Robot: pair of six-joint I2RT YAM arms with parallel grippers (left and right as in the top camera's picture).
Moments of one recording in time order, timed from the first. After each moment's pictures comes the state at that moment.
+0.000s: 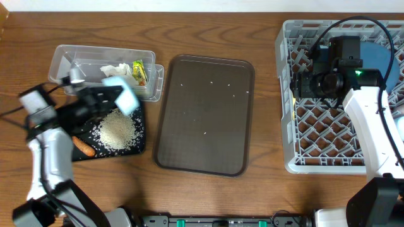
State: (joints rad) left arm 0.49 1.45 0.89 -0.31 1.33 -0.40; right arm -0.01 1.60 1.33 -0.85 -0.16 -0.01
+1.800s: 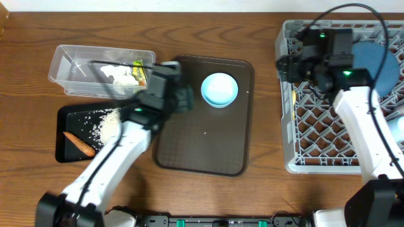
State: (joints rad) left arm -0.32 1.41 0.95 -0.42 0.02 -0.40; right arm 0.10 1.60 1.33 -0.55 -0.25 0.01
